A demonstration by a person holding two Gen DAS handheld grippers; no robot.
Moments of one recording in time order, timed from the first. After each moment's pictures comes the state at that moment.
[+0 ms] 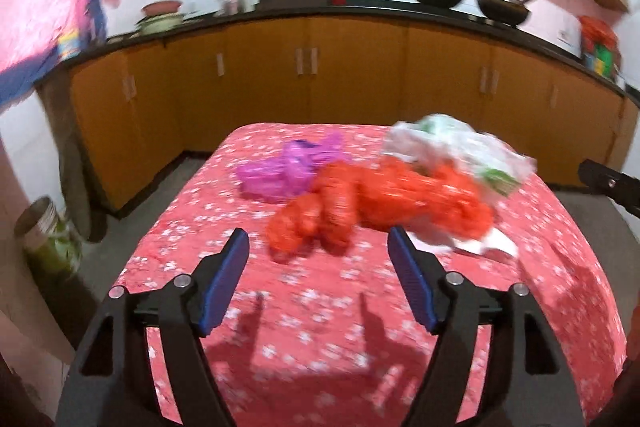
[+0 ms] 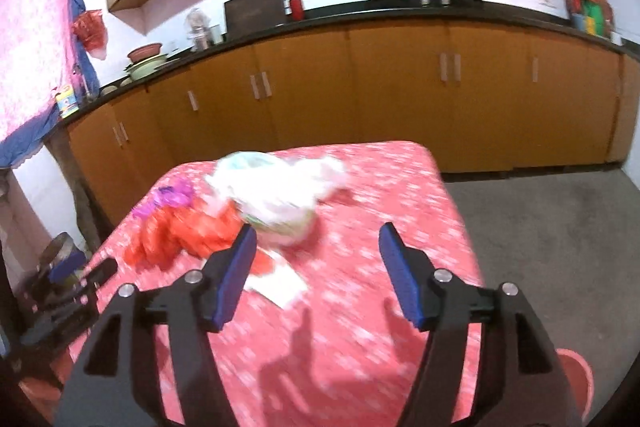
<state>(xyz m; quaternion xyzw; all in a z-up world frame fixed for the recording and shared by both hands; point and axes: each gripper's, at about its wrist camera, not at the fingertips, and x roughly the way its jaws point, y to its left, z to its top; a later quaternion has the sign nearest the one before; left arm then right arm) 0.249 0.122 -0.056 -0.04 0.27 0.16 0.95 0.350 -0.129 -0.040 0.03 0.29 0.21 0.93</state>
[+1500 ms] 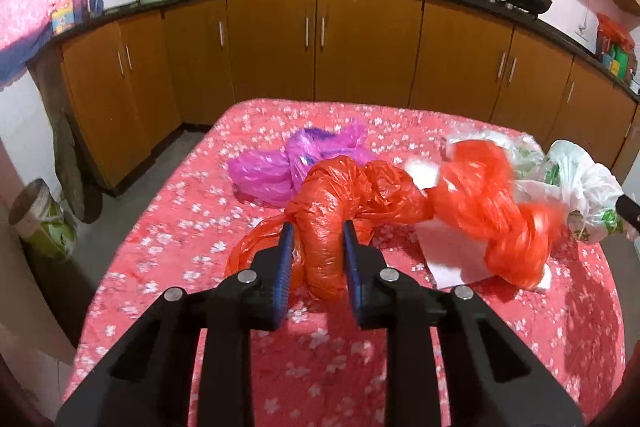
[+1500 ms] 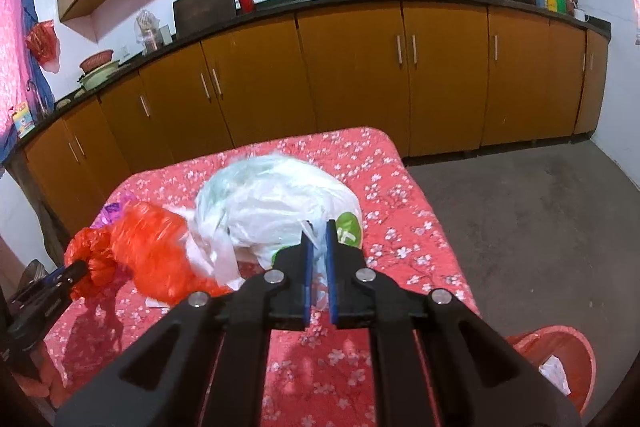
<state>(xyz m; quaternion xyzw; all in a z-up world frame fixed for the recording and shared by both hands) 0.287 0.143 -0.058 -0.05 0.32 0.16 0.93 0.362 -0.154 -0.052 0.05 0.29 0.11 0.95</state>
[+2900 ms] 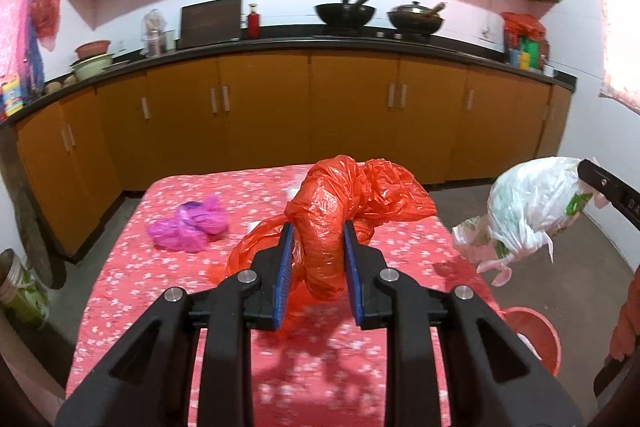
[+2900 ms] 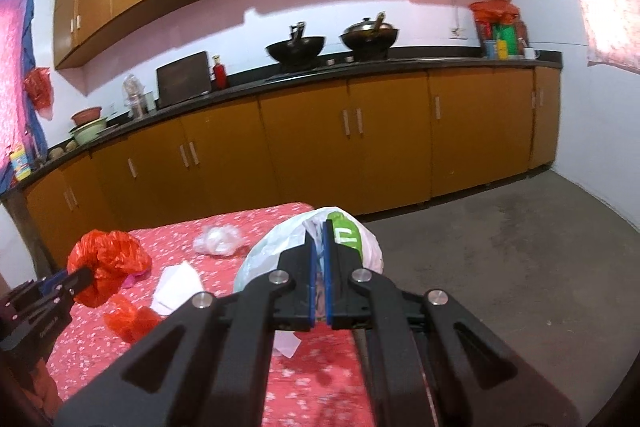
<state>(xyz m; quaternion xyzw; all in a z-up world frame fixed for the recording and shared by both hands) 0.232 0.004 0.018 0.00 0.25 0.02 0.97 0.260 -0.283 0.034 0.07 0.19 0.05 0.98</state>
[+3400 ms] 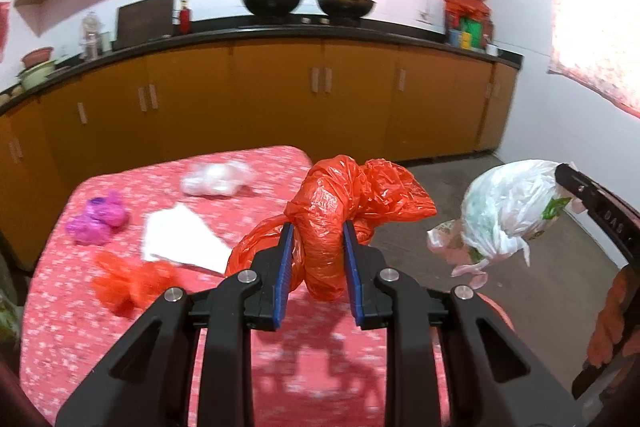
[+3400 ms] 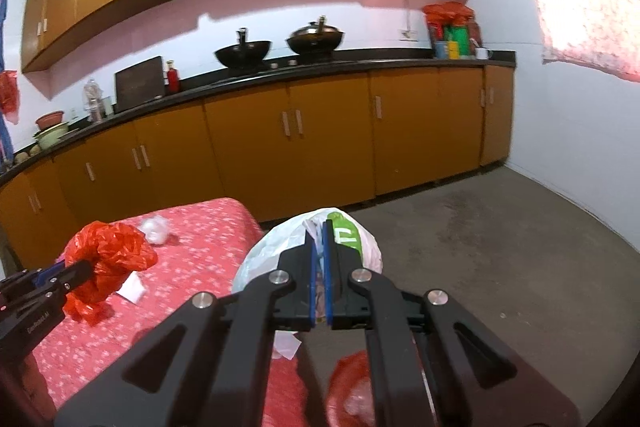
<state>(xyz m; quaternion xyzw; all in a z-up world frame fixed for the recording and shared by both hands) 0.236 -0.101 0.002 0.01 0.27 -0.09 0.96 0.226 -0.378 0.010 0.06 0.20 -0.03 0.98</state>
